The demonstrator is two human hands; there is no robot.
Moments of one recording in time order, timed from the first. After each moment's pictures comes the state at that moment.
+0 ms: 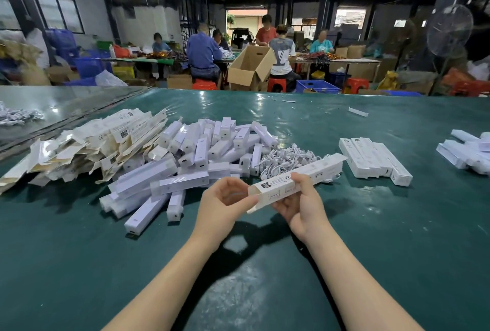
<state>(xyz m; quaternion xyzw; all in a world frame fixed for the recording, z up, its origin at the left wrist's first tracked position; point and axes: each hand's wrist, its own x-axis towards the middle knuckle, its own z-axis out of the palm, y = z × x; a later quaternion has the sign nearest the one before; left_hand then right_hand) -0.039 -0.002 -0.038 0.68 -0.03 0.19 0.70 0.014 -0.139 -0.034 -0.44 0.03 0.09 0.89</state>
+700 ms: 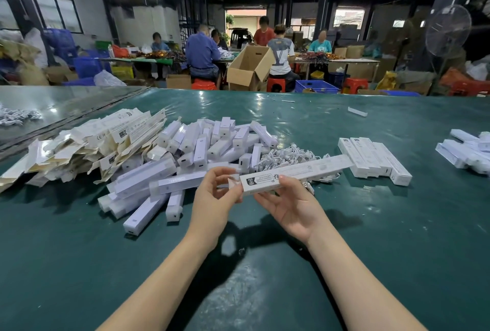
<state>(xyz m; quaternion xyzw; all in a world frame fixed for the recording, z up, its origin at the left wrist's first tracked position) -0.038 0.000 -0.032 0.66 -0.02 0.25 0.71 0.013 -0.140 -0.035 -0.36 -0.12 0.22 0.90</state>
